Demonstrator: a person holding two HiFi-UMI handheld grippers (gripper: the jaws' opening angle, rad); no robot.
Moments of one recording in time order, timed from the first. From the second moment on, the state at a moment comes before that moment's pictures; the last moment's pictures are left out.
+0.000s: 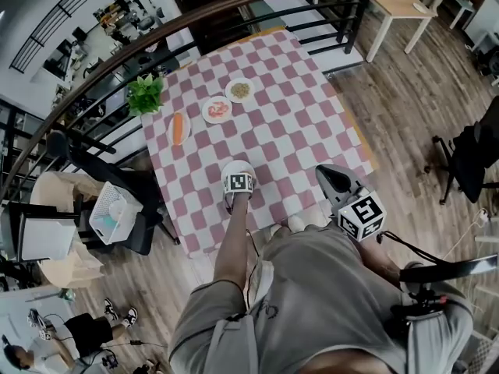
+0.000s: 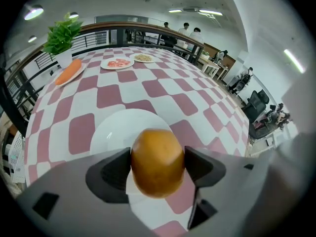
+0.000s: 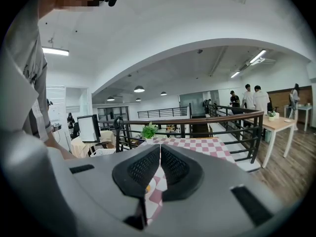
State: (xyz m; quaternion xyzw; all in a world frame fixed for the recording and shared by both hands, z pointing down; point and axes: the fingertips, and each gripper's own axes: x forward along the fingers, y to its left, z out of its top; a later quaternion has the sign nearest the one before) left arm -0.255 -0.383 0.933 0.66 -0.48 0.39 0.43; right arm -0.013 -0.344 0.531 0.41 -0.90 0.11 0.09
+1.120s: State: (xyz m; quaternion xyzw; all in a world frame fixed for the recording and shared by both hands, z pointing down) left arm -0.263 -0.385 0.936 0.68 -0.46 0.34 0.46; right arm -0.033 -0.353 0.534 0.38 -0.91 0.12 0.09
